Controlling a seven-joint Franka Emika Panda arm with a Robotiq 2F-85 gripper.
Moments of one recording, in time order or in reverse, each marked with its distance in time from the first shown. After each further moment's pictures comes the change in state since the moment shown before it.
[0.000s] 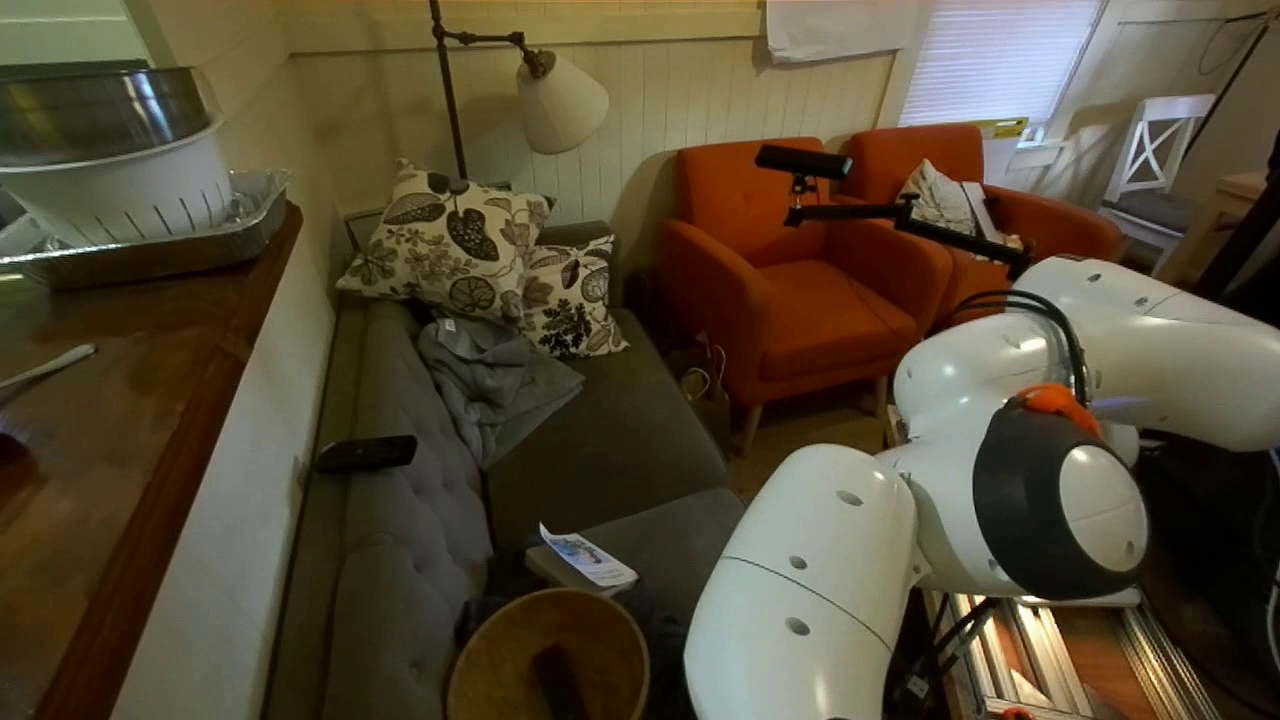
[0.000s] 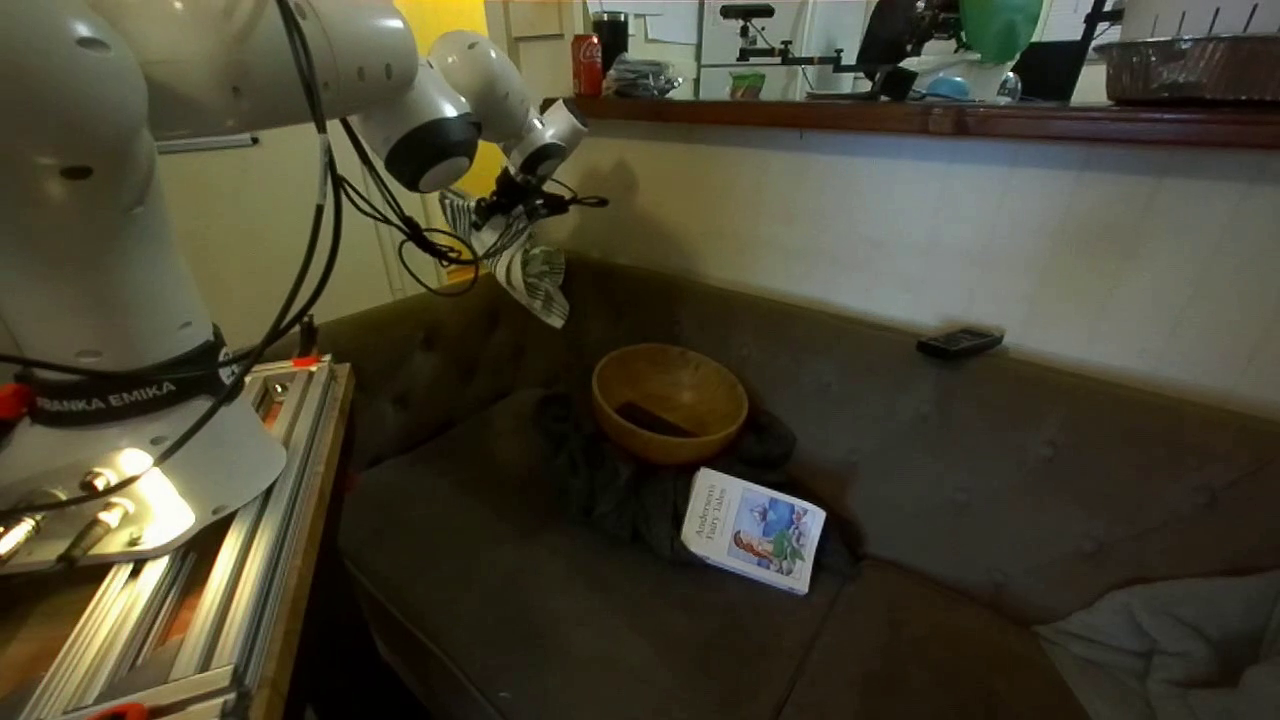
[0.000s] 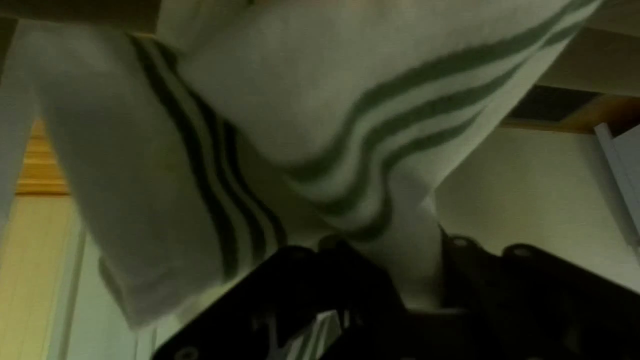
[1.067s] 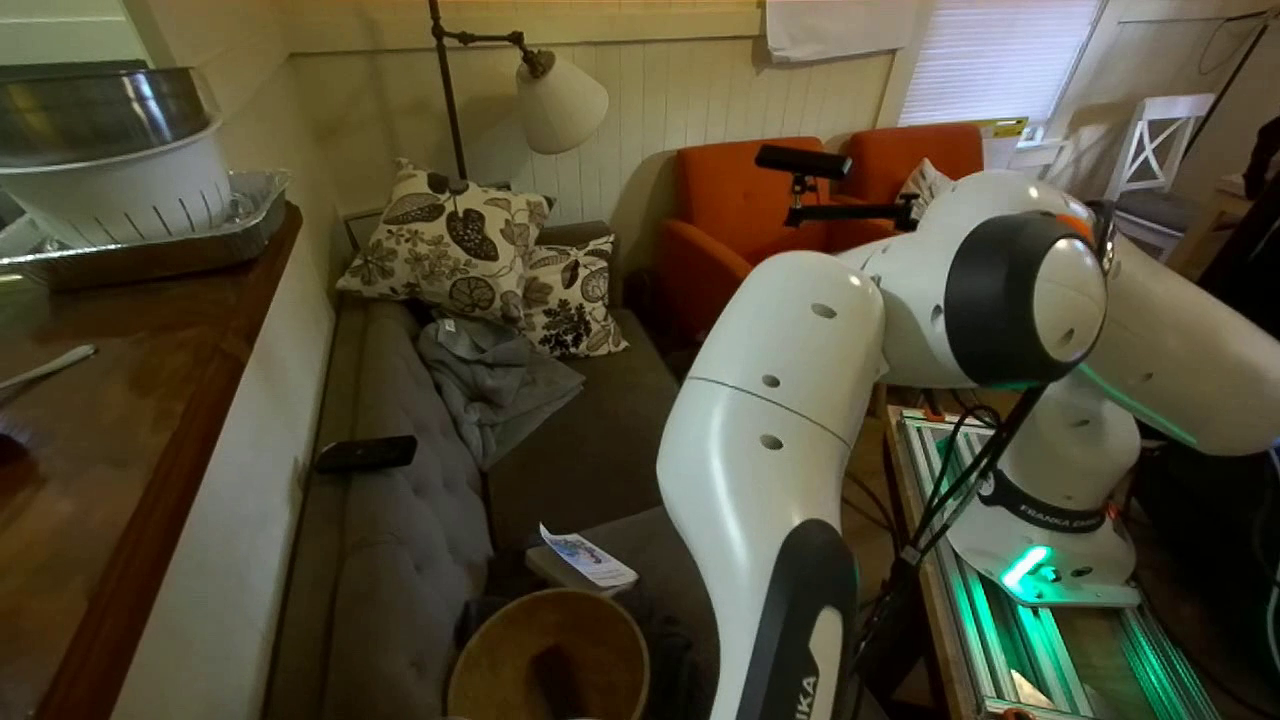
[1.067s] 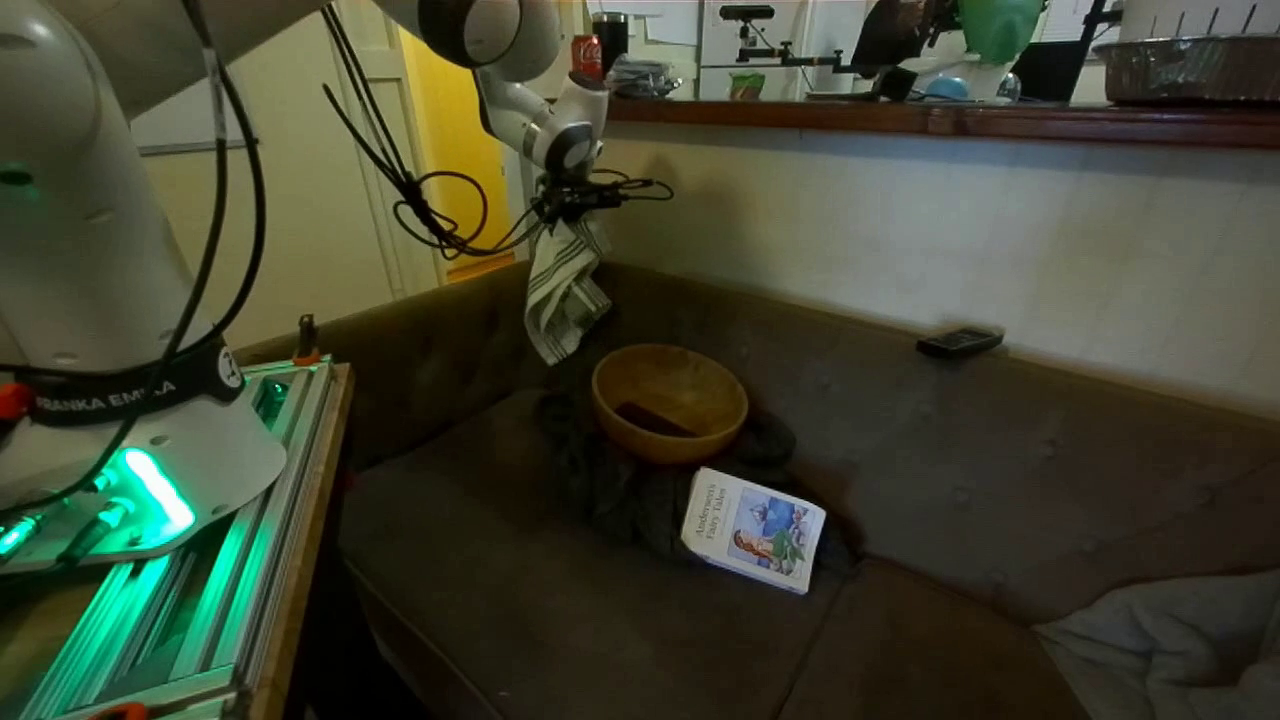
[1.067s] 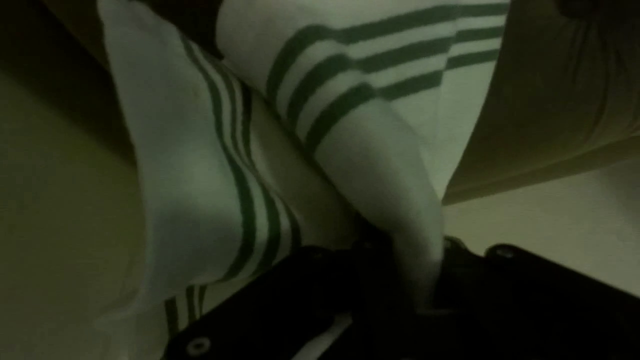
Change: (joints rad) arm -0.251 -0.406 -0.253 -0.677 -0.008 0.599 0.513
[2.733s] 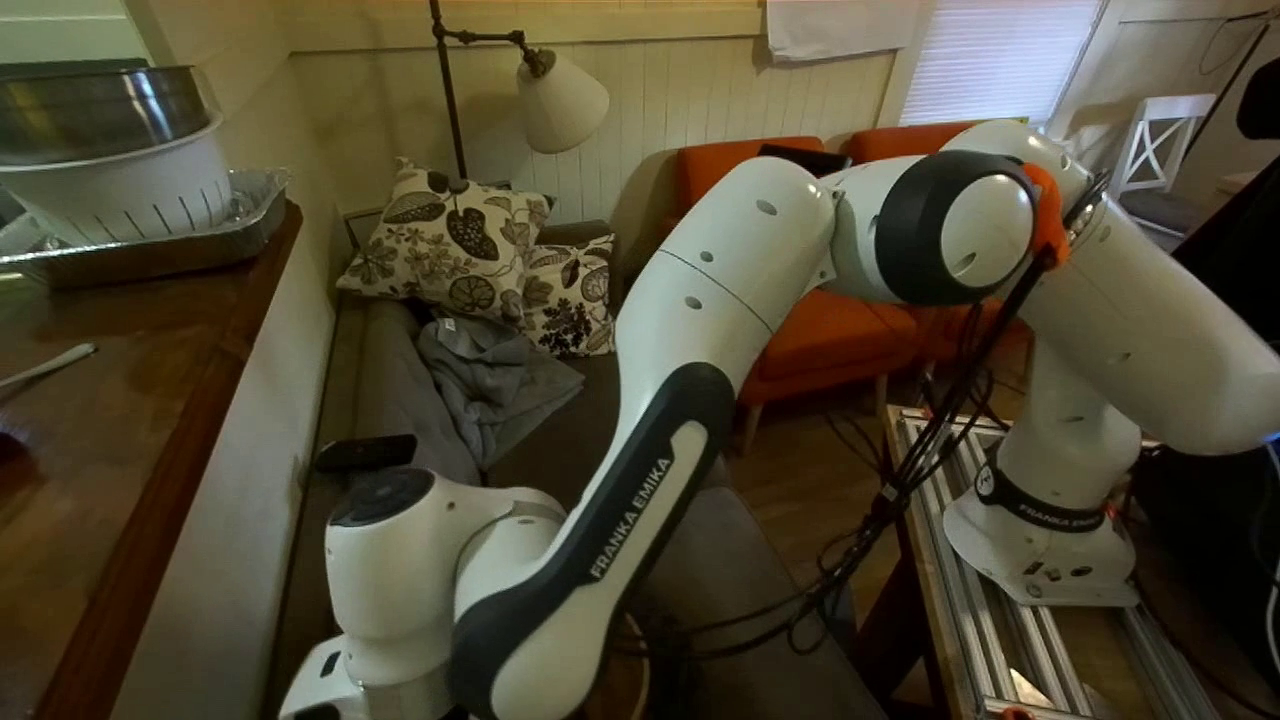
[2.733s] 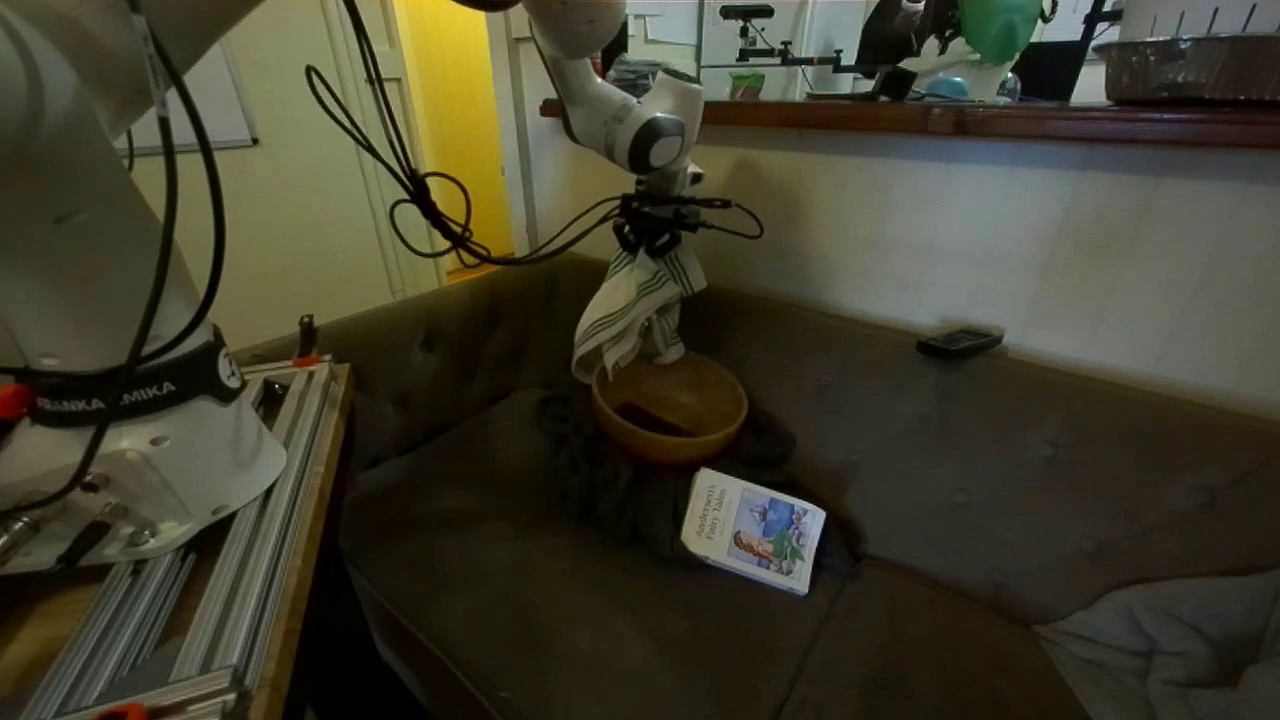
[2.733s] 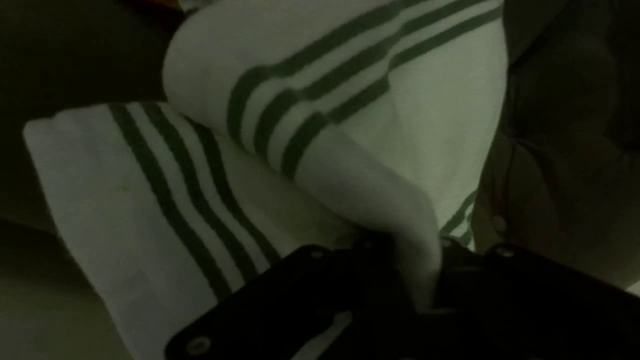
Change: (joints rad) arm -0.211 -0.125 -0.151 -0.103 -0.002 -0.168 0.322
